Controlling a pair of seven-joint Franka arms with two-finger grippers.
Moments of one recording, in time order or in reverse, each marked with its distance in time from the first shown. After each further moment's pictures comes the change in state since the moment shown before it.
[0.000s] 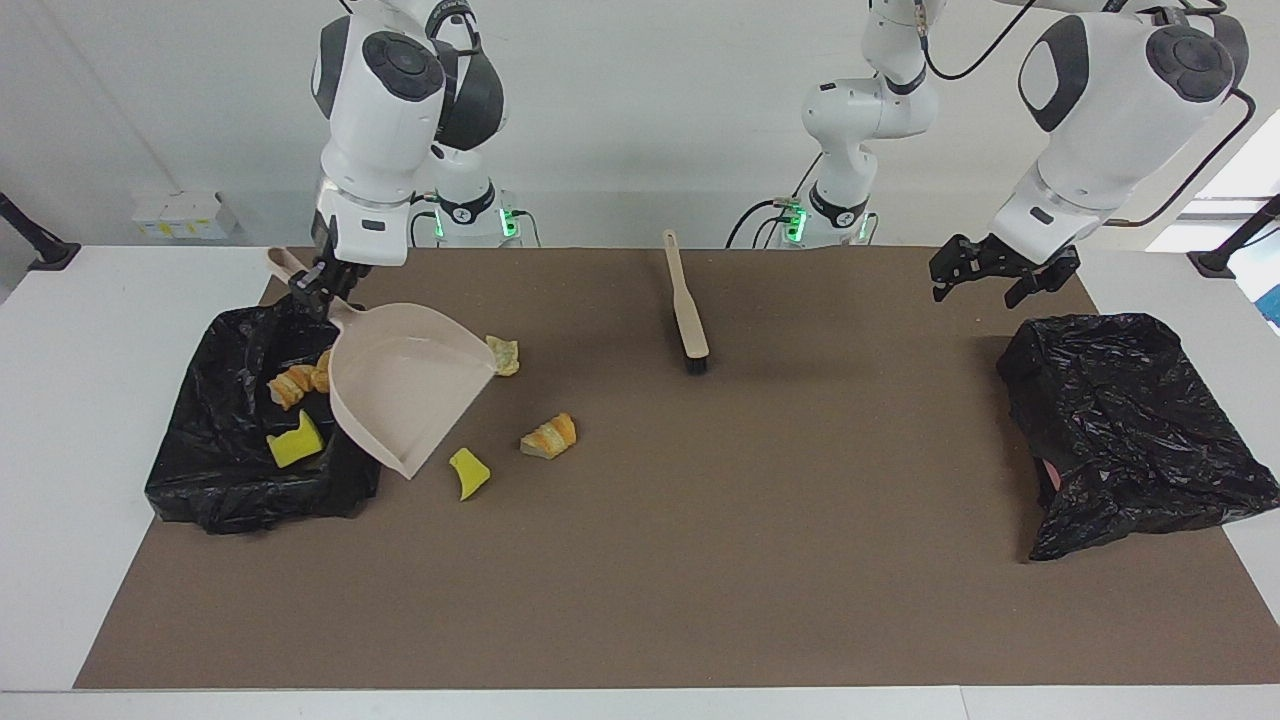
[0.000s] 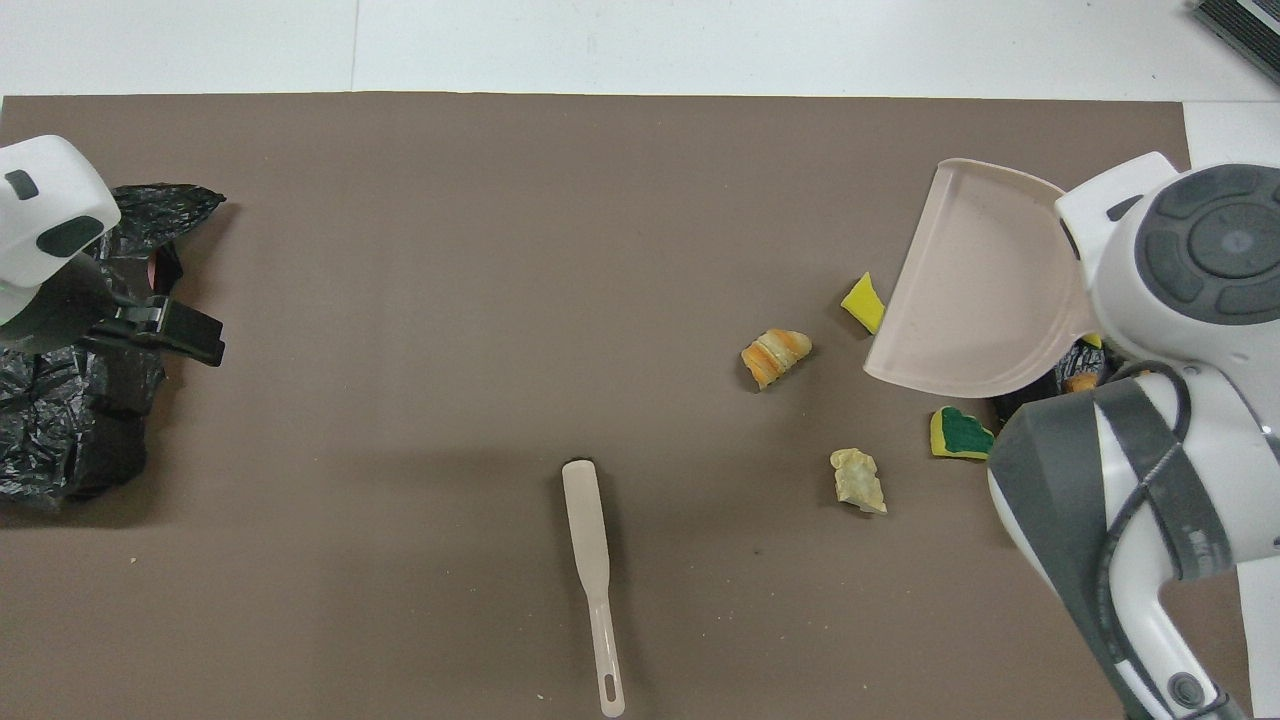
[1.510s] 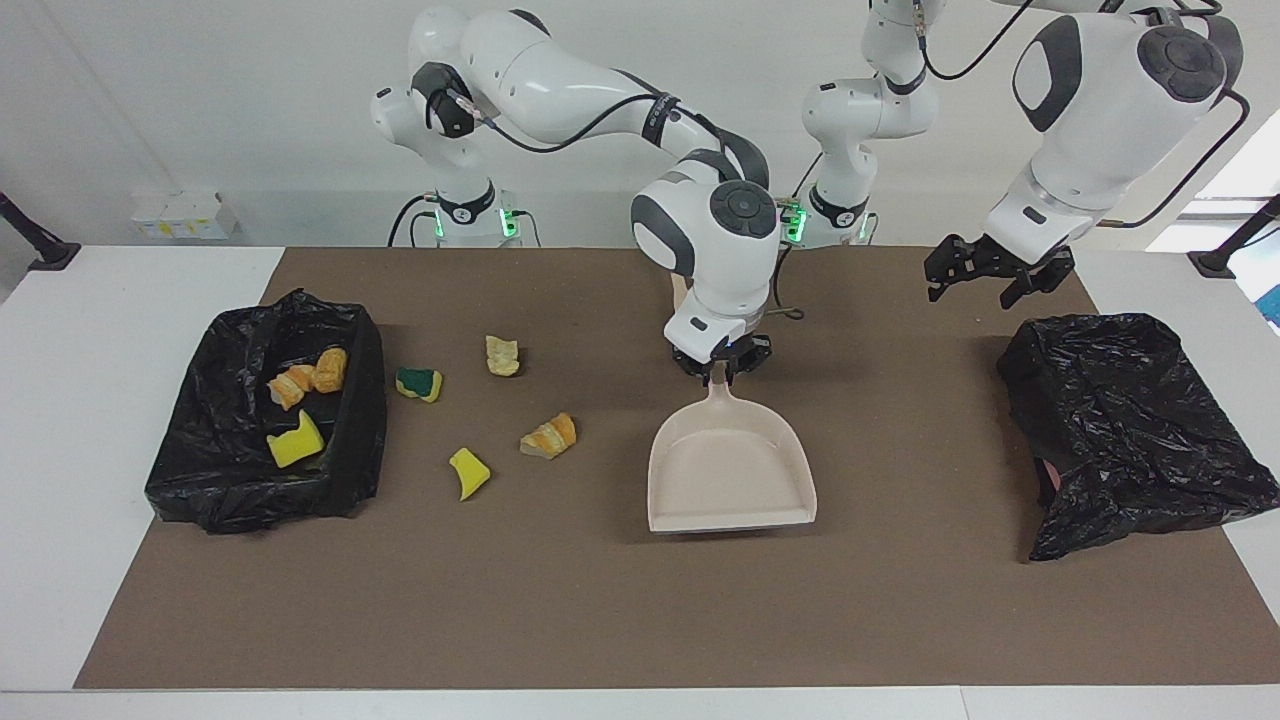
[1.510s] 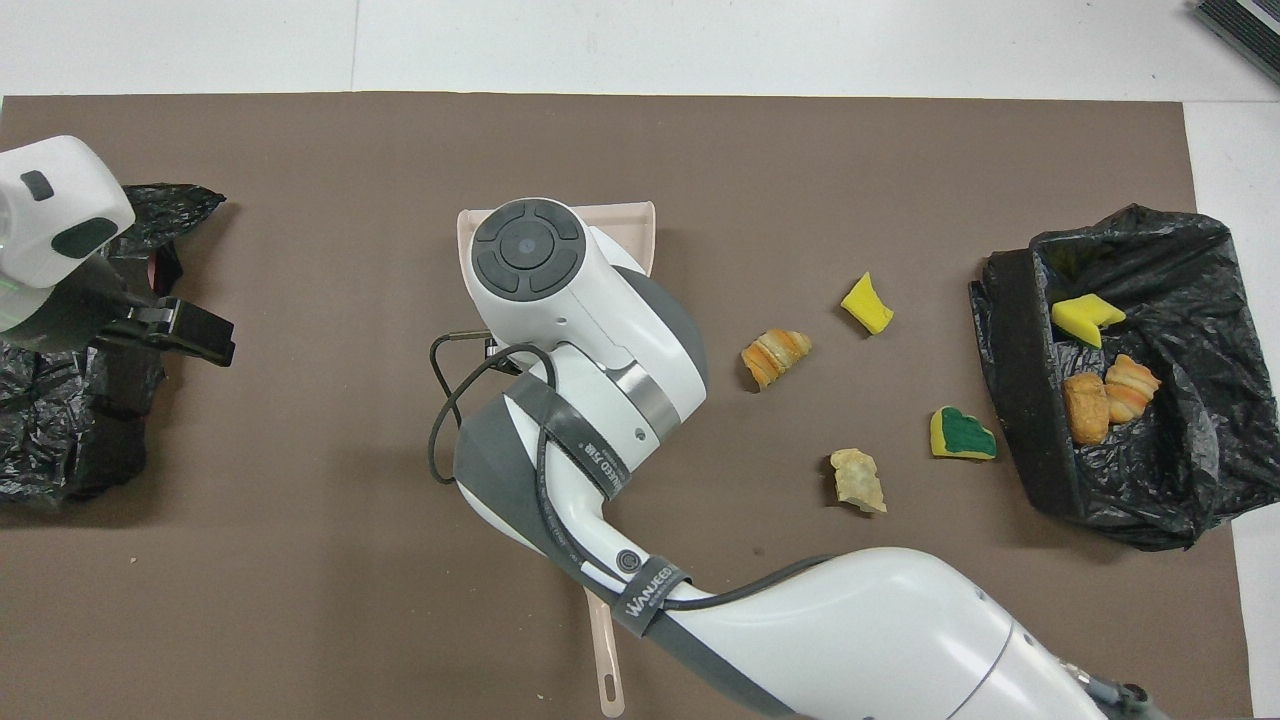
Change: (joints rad) left arm -0.004 0.000 -0.023 -0.001 0.000 0.001 0.000; right arm 0.576 0.724 -0.002 0.653 0.332 0.081 1.428
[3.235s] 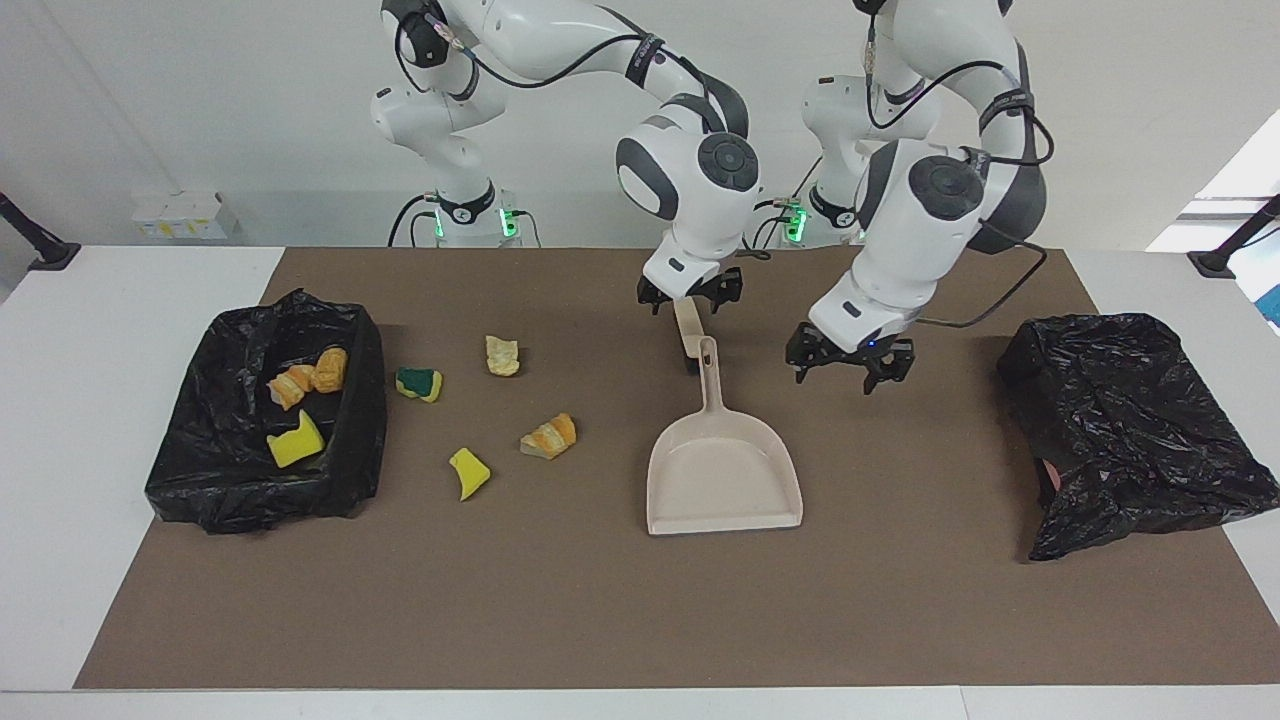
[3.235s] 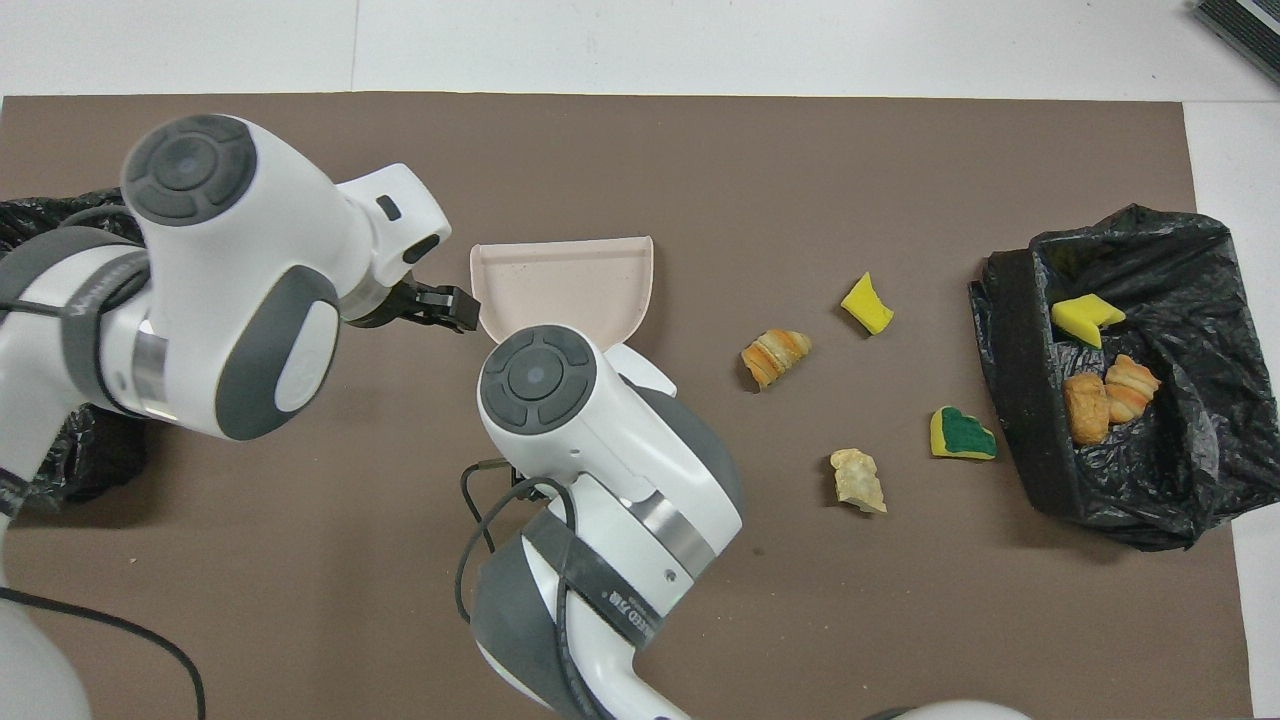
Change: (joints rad) left arm -0.270 0.188 -0.013 -0.097 0.002 0.403 -0.233; right arm 0.013 -0.361 0.007 -0.493 0.104 -0.029 0.002
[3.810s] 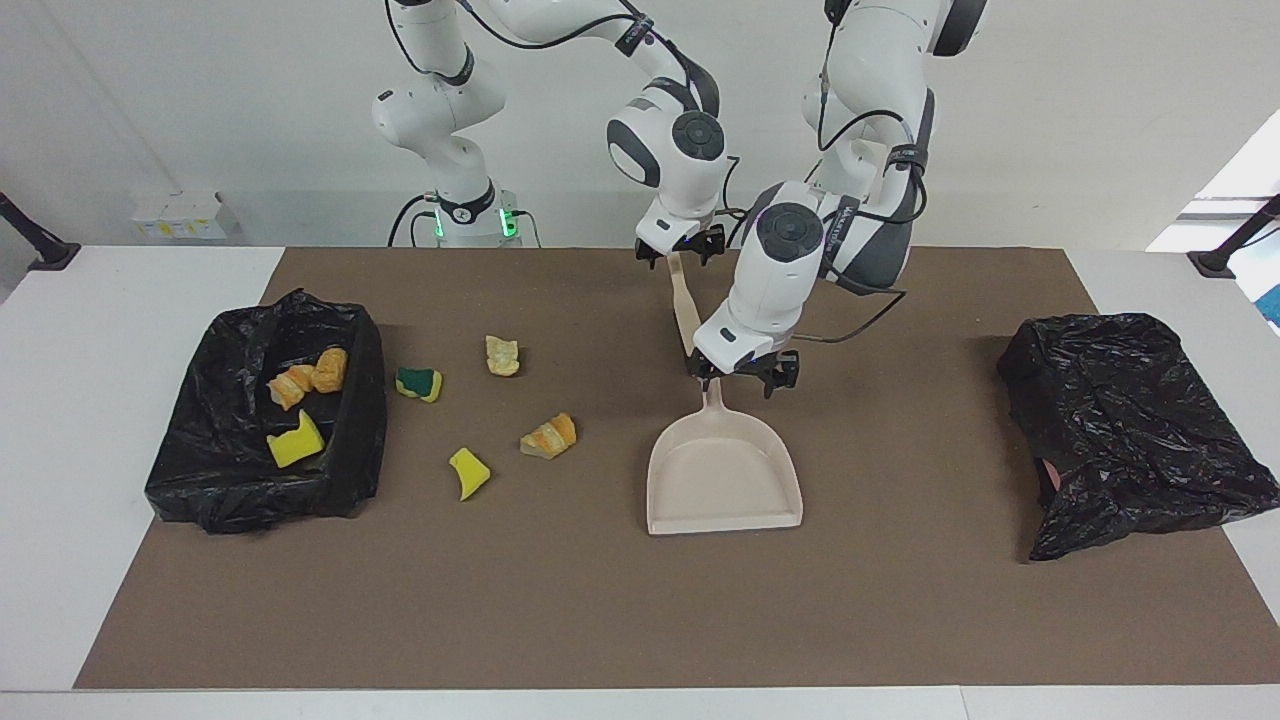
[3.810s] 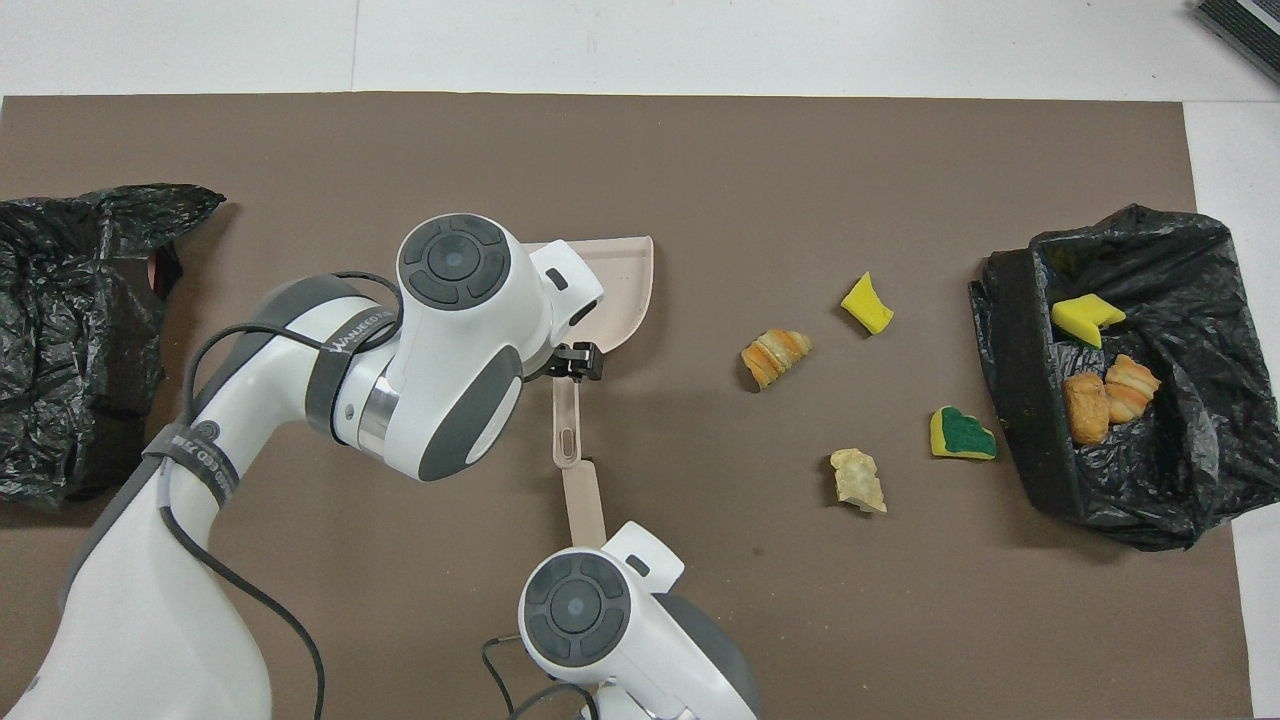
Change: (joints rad) left arm -0.162 0.083 -0.002 -0.069 0.008 0.098 -0.207; right arm 0.124 -0.258 0.002 -0.533 0.193 0.297 0.011
